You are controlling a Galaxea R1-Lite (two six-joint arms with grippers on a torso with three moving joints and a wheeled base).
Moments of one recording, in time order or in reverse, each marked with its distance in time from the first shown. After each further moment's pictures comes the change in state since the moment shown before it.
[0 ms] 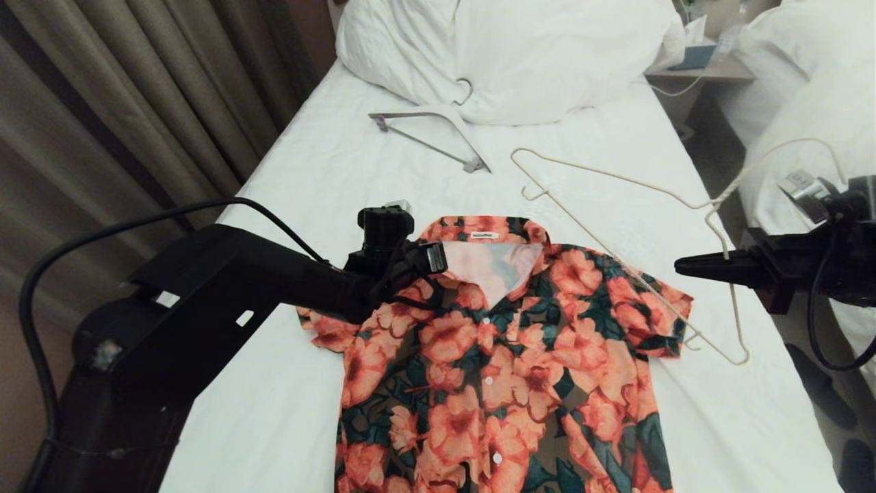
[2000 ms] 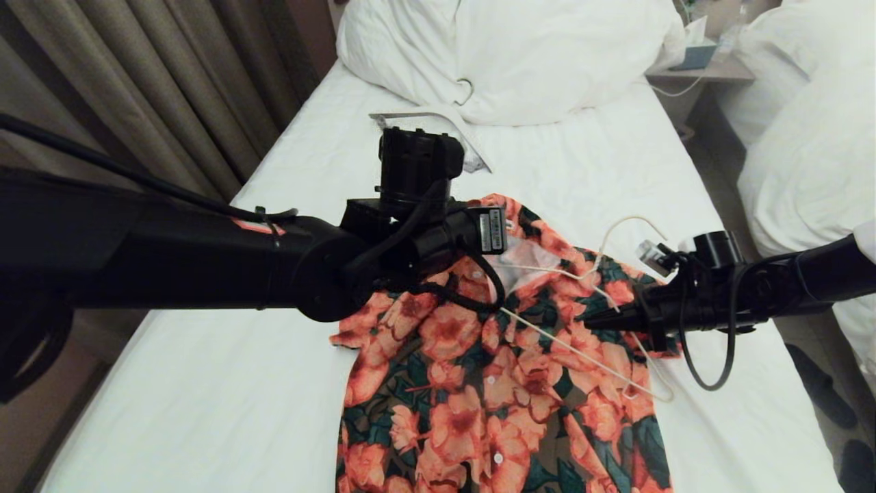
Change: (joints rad) left arm -0.334 -0.393 0.119 0.251 0.218 0.058; right arm 0.224 0.315 -0.105 0.004 -0.169 0.008
